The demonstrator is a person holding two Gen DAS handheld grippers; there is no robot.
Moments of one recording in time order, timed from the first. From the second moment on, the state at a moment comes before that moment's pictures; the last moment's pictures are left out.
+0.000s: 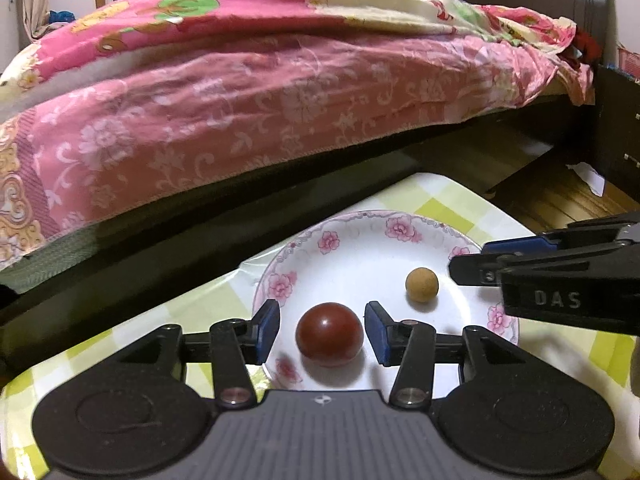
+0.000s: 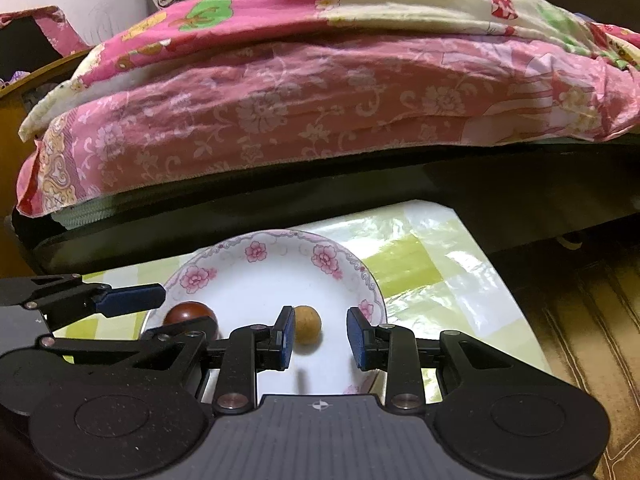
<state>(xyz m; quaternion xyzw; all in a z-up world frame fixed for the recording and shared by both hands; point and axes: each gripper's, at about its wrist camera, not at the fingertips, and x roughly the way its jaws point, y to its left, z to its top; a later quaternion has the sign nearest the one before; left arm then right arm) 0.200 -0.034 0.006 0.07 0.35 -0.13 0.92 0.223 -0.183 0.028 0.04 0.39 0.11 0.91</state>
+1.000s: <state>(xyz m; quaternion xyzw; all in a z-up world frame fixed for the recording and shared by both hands) 0.078 0.023 -0.008 0.06 0.41 -0.16 0.90 0.104 -0.173 0.021 0.02 0.45 0.16 0.88</state>
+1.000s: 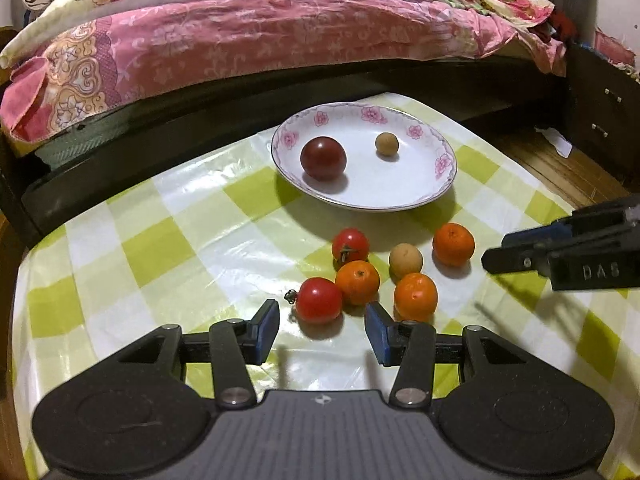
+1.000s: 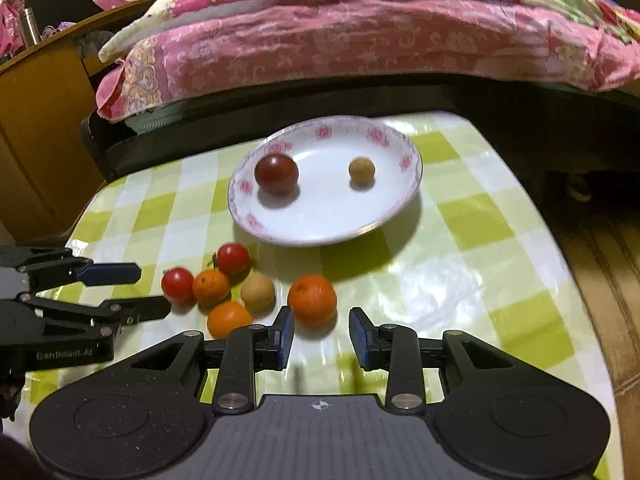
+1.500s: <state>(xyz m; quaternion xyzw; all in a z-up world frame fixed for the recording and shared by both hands) 0.084 0.037 -0.019 0.07 0.42 -0.18 0.89 0.106 -0.127 0.006 0.01 0.46 0.23 0.86</state>
